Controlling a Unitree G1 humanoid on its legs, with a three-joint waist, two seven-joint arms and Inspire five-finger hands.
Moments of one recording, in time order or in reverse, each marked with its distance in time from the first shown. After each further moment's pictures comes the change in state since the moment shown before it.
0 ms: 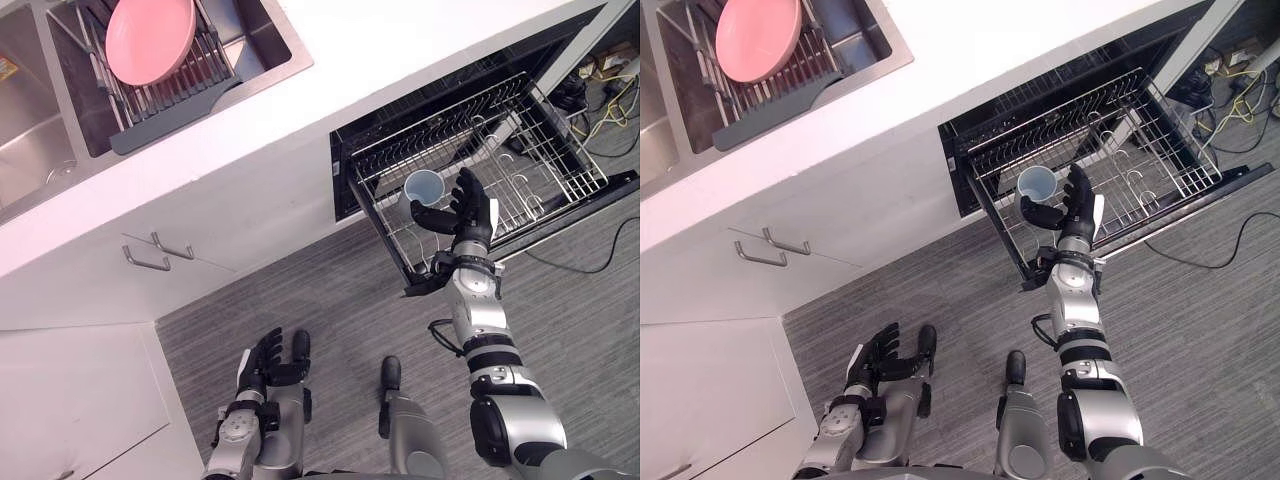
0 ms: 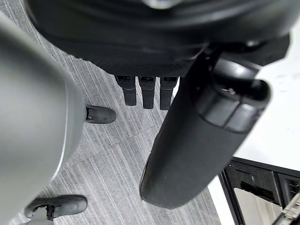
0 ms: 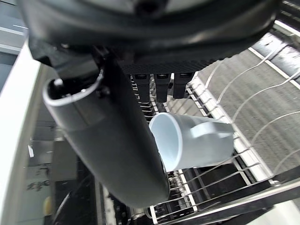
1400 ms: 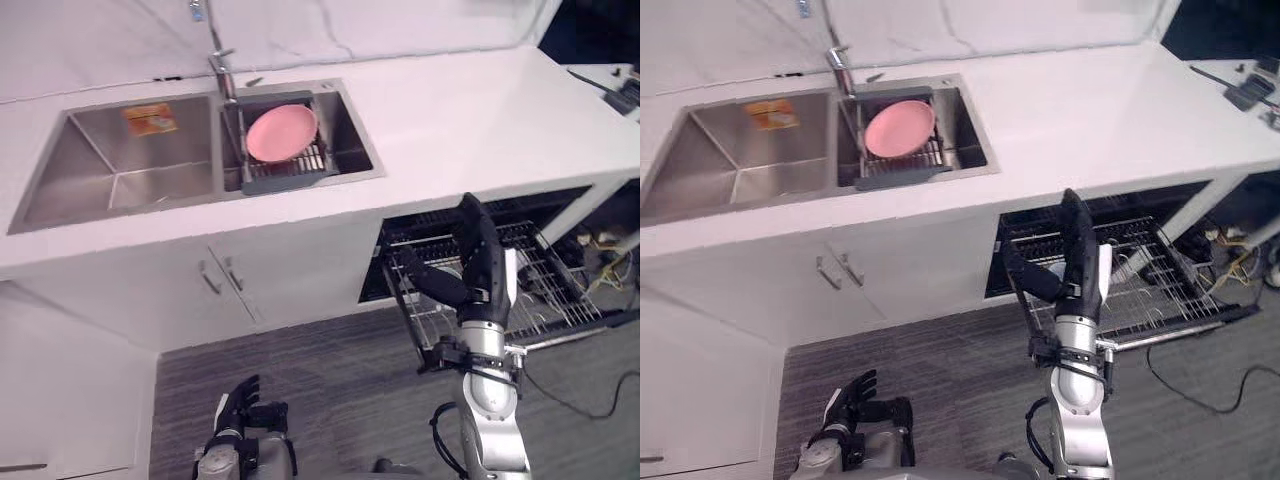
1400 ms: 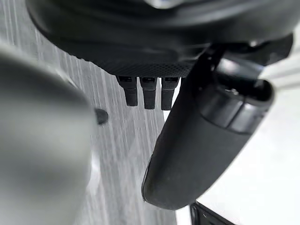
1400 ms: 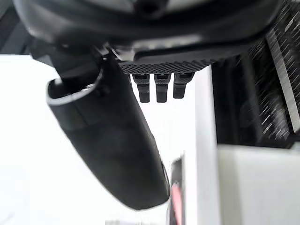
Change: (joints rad) left arm 0.051 0.038 0.139 0.197 0.093 0.041 -0.029; right arm 0.673 0.174 0.166 -0.786 -0.207 -0.110 0.085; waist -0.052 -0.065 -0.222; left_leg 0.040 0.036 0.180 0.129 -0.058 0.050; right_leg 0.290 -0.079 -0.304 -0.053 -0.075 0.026
